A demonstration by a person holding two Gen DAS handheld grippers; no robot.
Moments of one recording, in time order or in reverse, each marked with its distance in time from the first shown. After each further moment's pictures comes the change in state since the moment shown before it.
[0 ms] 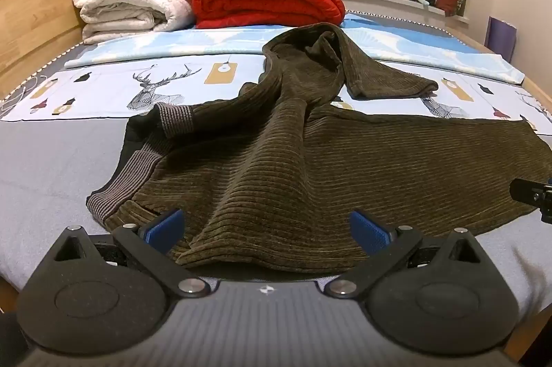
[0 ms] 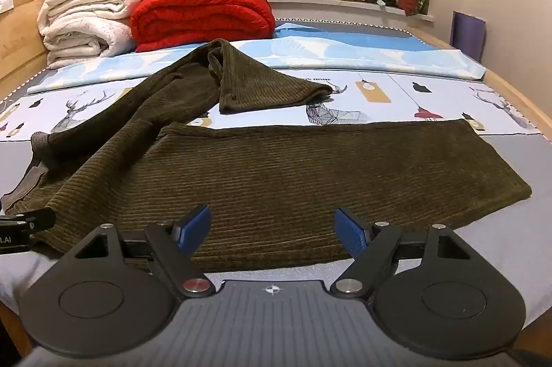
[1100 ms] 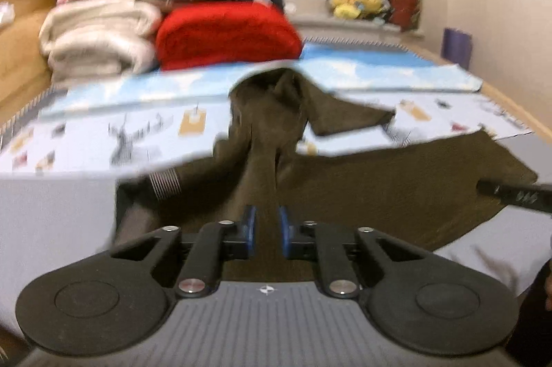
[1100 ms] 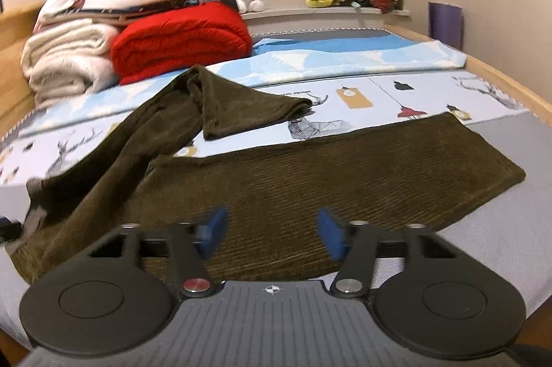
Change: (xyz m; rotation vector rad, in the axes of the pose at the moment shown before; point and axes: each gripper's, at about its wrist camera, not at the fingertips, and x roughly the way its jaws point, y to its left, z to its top) left arm -0.052 0.019 0.042 0.128 -0.142 -0.136; right arm -0.007 -0.027 0.011 0.171 -0.045 0.004
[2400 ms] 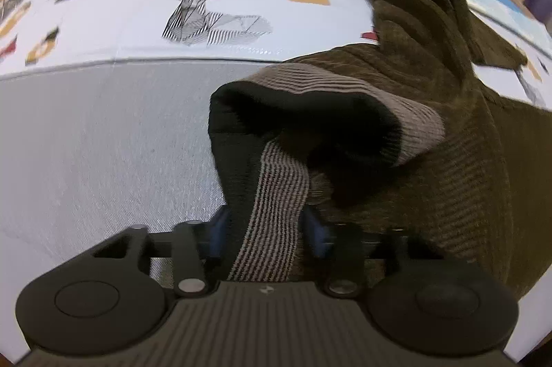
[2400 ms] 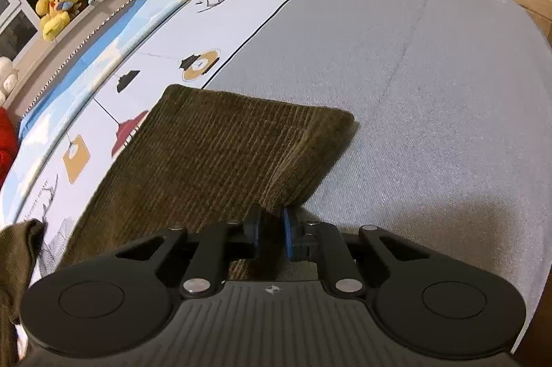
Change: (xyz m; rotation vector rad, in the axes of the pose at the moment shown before) left arm 0.201 0.185 -0.018 -0.134 0.513 0.036; right arm 0.139 -0.295 0.049 0.704 0.110 -0.424
